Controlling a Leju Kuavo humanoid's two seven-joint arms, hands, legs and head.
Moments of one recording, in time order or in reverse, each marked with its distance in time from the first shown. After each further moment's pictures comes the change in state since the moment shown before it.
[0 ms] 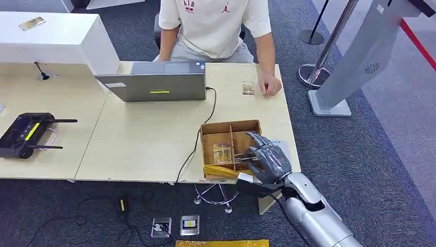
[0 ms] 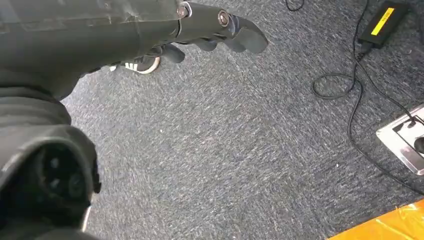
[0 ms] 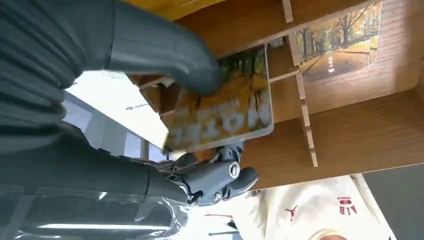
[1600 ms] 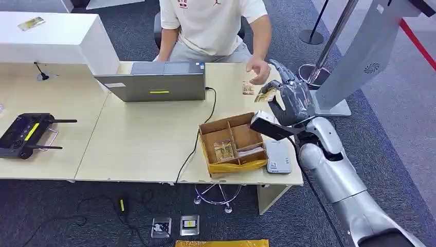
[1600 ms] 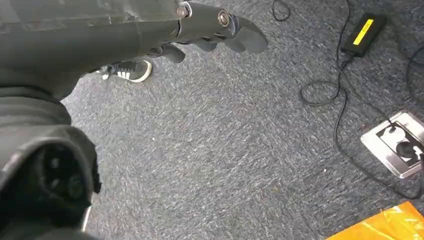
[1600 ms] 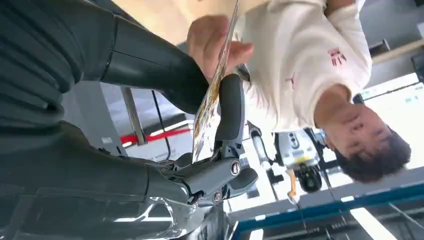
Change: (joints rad) left arm -0.030 -0.006 -0.008 -0.001 -0.026 -0.002 0.000; right arm -0.307 -0.002 -0.129 -0.034 -0.053 -0.035 -0.049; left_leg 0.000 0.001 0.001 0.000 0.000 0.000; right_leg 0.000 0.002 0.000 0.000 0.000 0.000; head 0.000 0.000
